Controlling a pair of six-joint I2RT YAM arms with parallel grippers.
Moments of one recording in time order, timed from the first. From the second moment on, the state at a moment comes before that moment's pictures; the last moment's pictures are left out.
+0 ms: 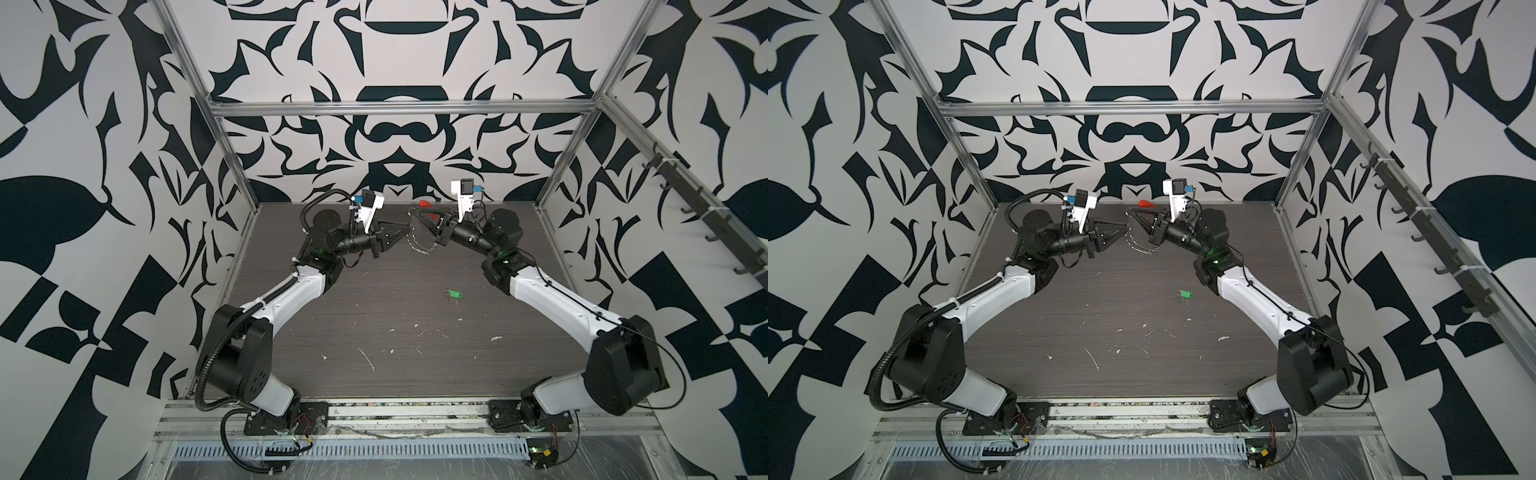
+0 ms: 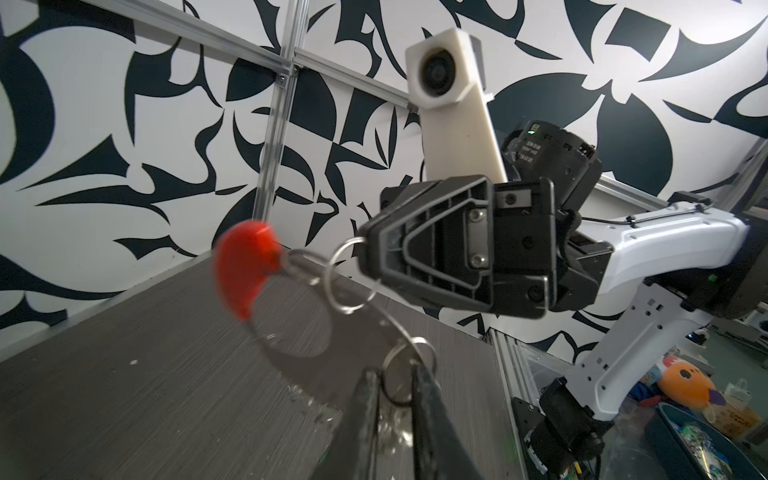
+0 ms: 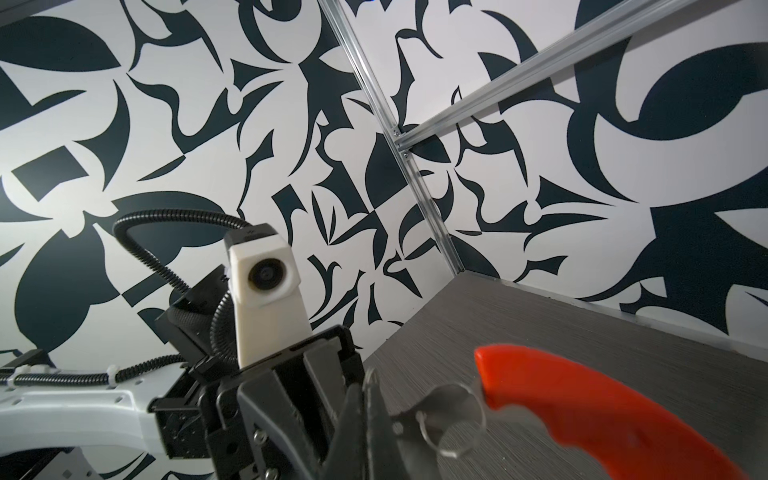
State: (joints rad) left arm -0.46 1.54 1.05 0.67 0.94 -0.47; right arm 0.45 1.47 1.07 0.59 -0.65 0.64
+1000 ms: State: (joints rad) left arm -0.48 1.53 1.05 0.71 0.94 -0.50; right arm 0.48 1.49 1.06 0.73 -0.61 0.70
